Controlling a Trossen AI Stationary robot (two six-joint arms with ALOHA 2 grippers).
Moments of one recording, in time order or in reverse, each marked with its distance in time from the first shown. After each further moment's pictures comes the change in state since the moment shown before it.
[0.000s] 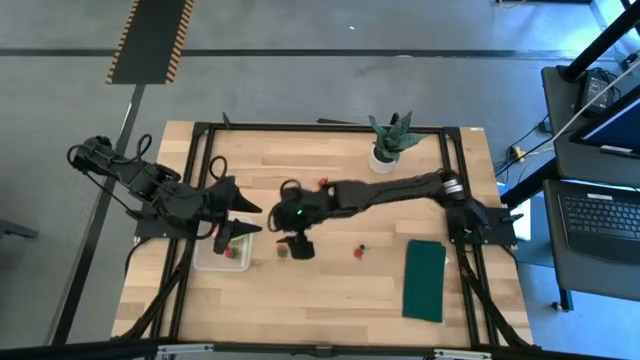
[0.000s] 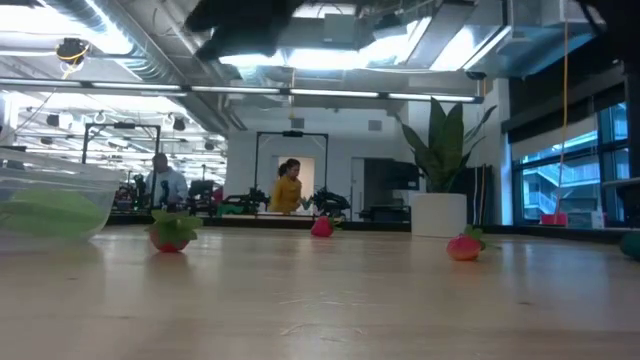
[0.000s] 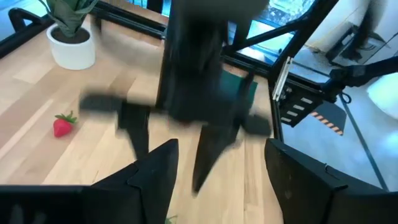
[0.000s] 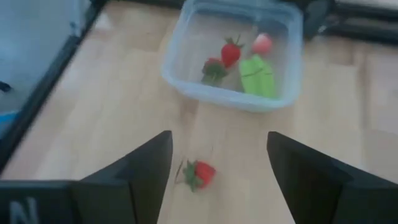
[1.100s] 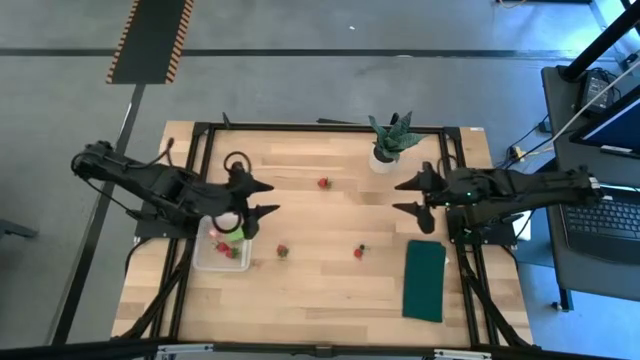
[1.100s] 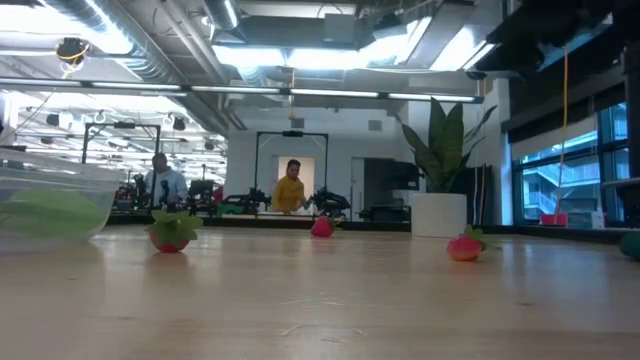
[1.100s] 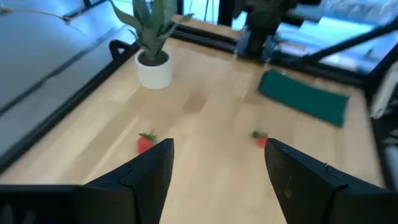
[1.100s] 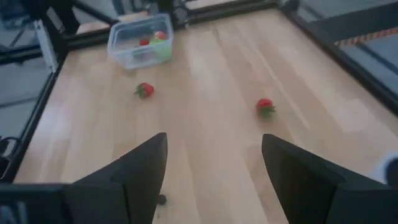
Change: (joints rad) left arm 0.120 0.111 0.000 0.015 -0.190 0.124; right arm -0.014 -1.468 -1.315 0.113 0.295 0.342
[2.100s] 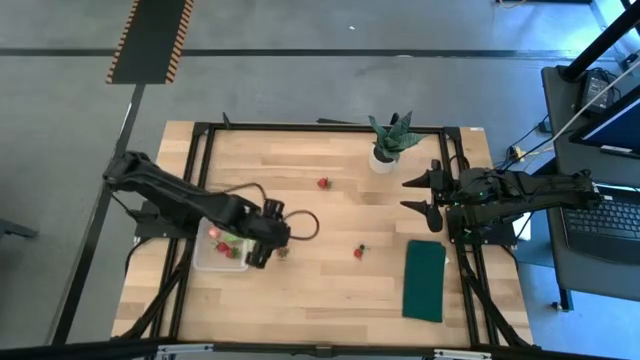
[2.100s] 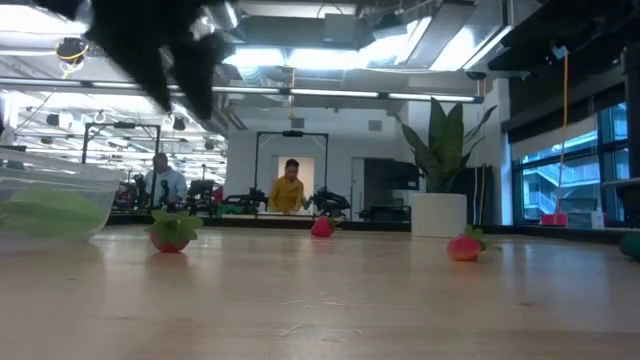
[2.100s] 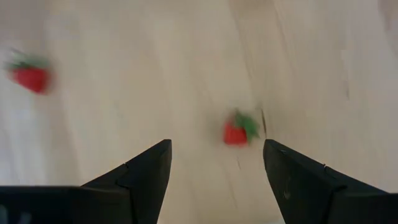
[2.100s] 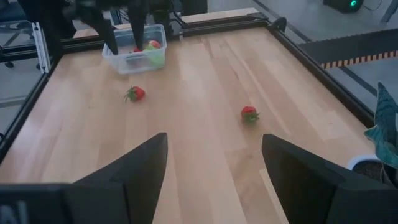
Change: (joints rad) left arm 0.044 0.417 0.000 -0.182 0.399 0.455; right arm 0.000 -0.140 -0.059 -0.021 0.028 -0.081
